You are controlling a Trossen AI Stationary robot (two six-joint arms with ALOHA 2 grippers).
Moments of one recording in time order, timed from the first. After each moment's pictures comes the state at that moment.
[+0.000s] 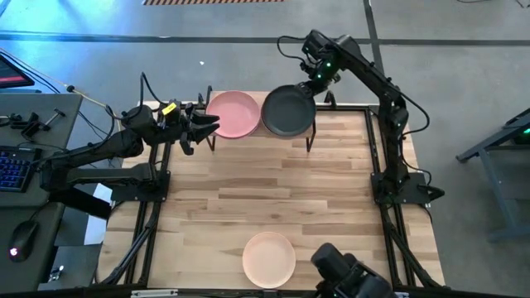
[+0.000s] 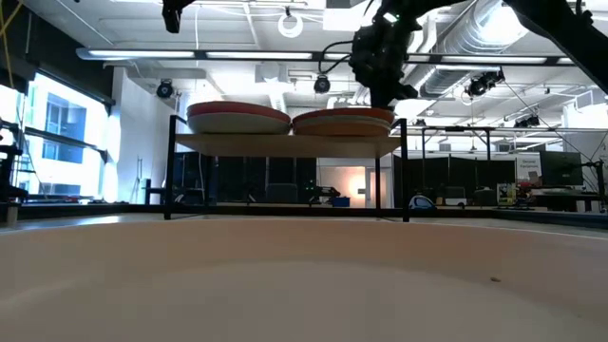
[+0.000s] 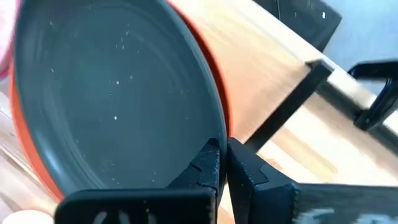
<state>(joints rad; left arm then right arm) 0.34 0.72 0.71 0.13 0.14 -0.42 -0.79 2.05 2.27 -1.55 -0.22 0.15</state>
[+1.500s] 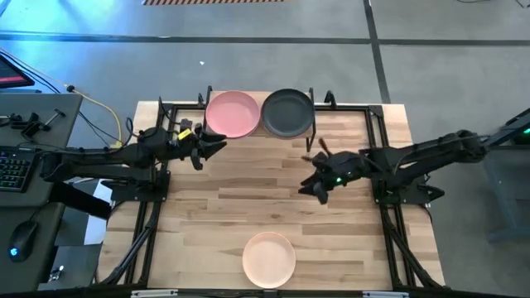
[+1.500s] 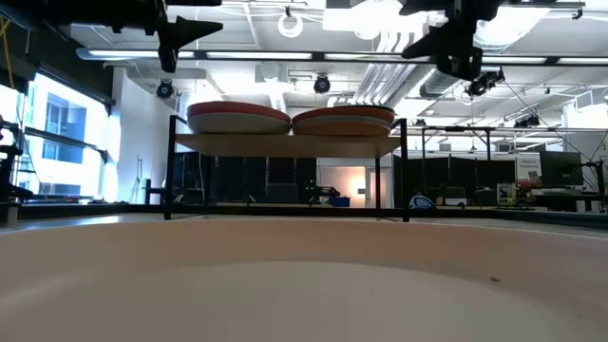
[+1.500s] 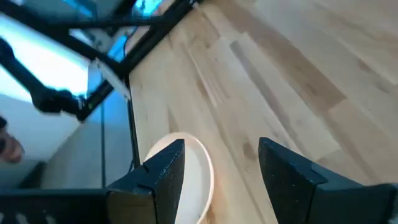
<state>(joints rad) 0.18 0.72 0.44 0.37 -0.04 -0.51 0.16 1.13 0.83 -0.26 -0.02 0.82</state>
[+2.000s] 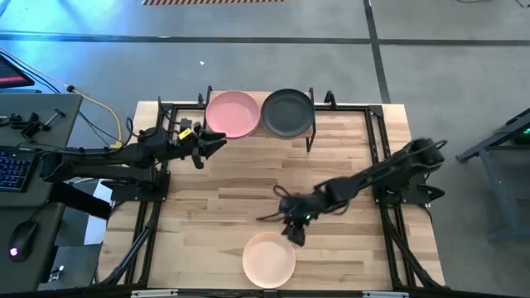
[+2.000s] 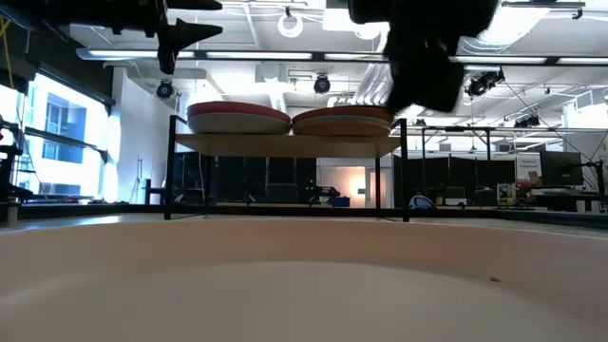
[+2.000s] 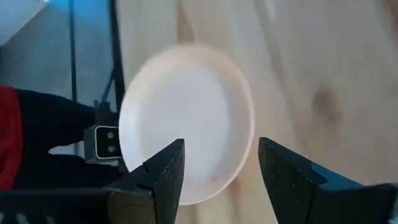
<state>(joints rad) 0.18 0.72 0.44 0.36 -0.07 -0.49 0.35 1.68 1.15 -0.33 -0.13 0.71</state>
